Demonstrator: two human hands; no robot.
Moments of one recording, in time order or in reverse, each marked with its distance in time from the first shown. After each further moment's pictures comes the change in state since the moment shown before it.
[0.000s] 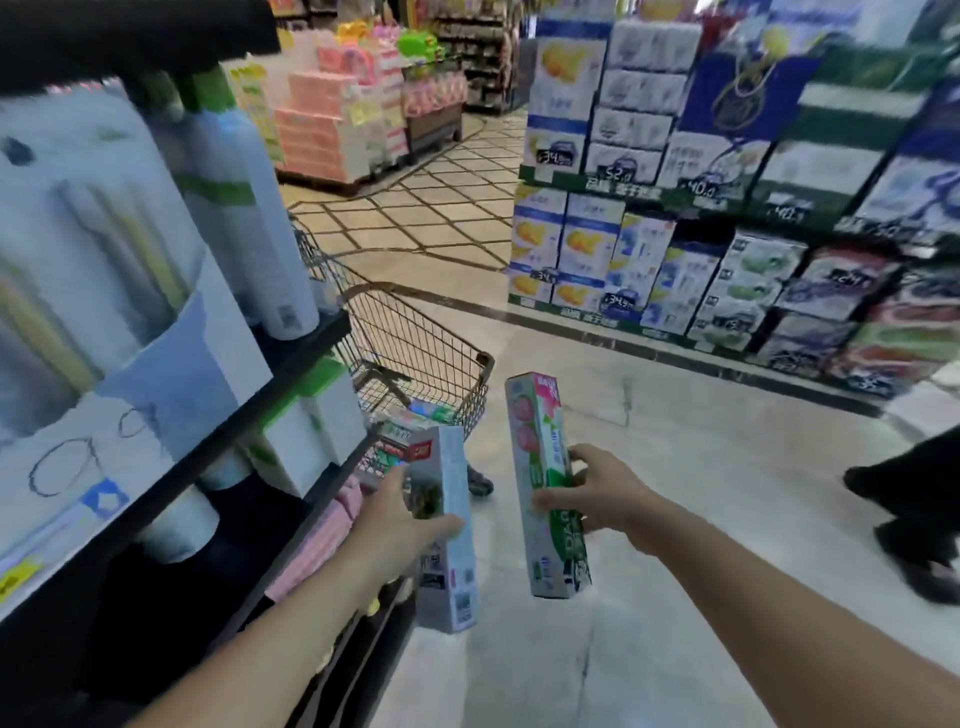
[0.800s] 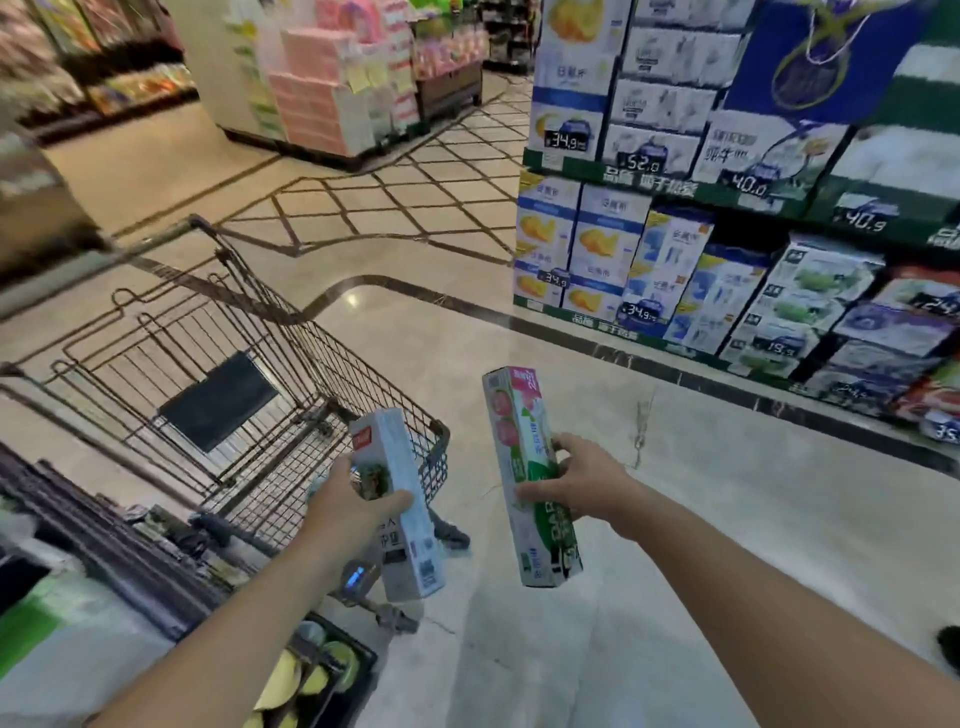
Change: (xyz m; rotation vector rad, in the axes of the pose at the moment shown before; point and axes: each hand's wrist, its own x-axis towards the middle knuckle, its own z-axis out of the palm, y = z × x) left_hand 0.282 0.139 0.075 -0.085 0.193 -0.174; right_hand 0.287 -0.053 -0.187 -0.076 -0.125 -0.016
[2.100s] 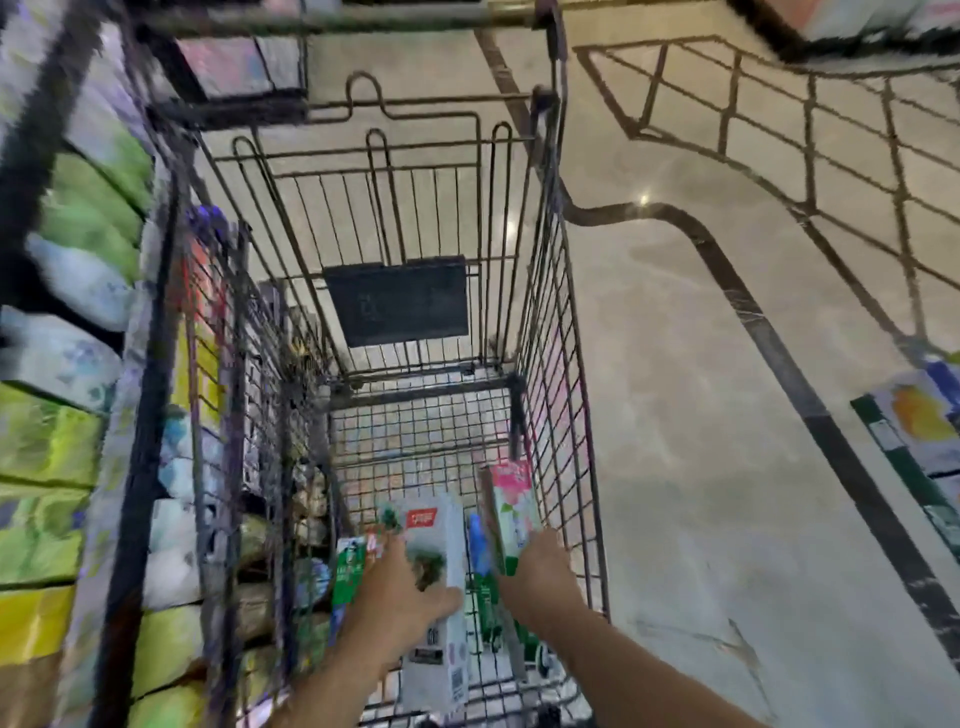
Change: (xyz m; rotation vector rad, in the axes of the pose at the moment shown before) left_hand 0.348 -0.125 -0.012 -0.167 0.298 -0.600; right_hand 0.473 -0.045 0.268 -0.745 -0.433 -0.001
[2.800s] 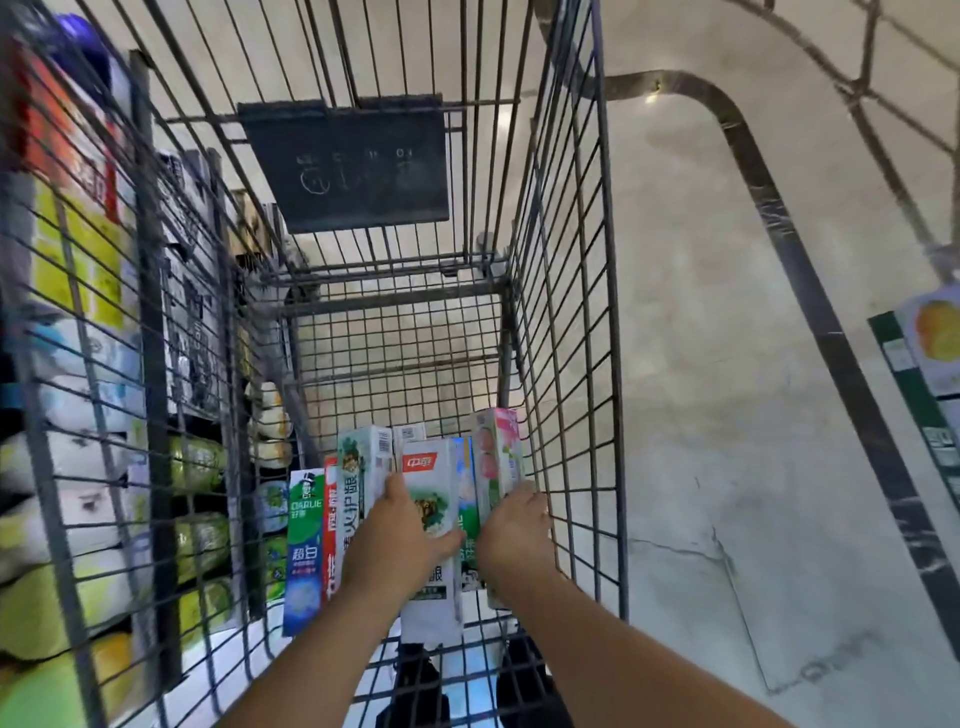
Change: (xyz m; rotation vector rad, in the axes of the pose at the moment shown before) left_hand 0.073 -0.027 0.068 0.320 0.085 0.037; right_hand 0.053 0.033 0.068 -0.259 0.009 0.095
